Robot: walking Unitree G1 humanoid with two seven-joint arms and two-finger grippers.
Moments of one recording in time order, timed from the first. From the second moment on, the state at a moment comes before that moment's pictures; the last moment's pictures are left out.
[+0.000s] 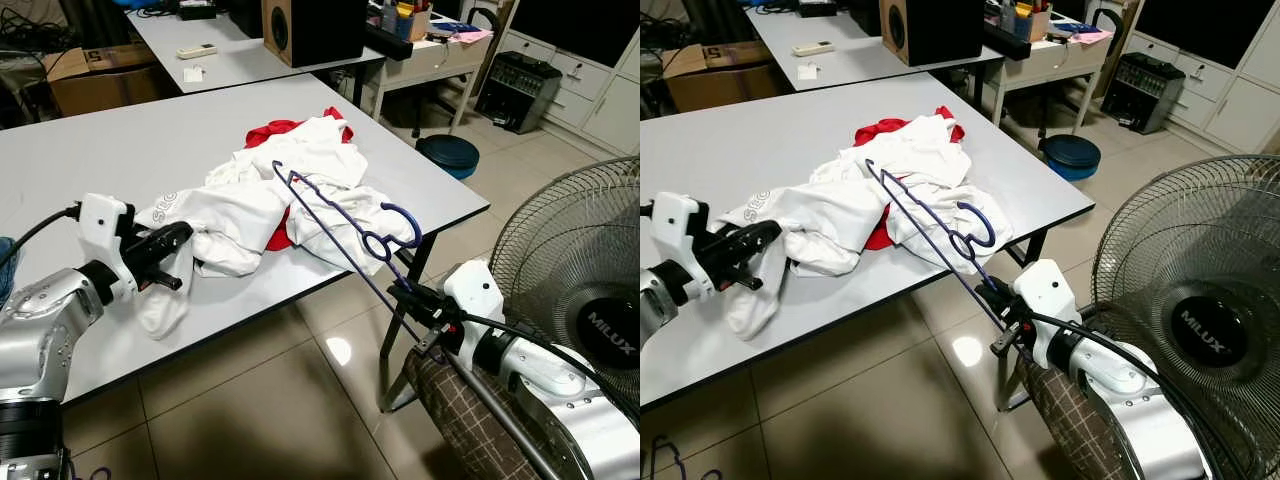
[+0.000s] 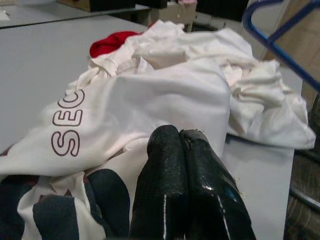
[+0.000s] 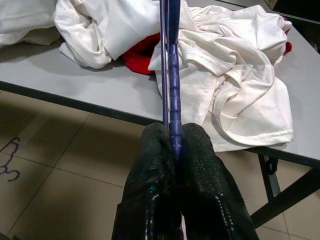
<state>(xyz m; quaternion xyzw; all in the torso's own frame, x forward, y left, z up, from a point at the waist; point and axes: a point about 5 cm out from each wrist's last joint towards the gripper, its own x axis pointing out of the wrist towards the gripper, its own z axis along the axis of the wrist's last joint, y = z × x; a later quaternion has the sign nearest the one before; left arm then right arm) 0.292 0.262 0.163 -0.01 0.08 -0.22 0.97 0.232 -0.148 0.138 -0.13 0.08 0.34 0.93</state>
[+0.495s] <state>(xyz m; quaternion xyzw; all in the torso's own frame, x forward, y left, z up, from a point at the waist) 0.311 0.284 0.308 -0.17 -0.23 -0.20 0.94 0.226 -0.148 0.145 -0.13 0.07 0.41 0.90</state>
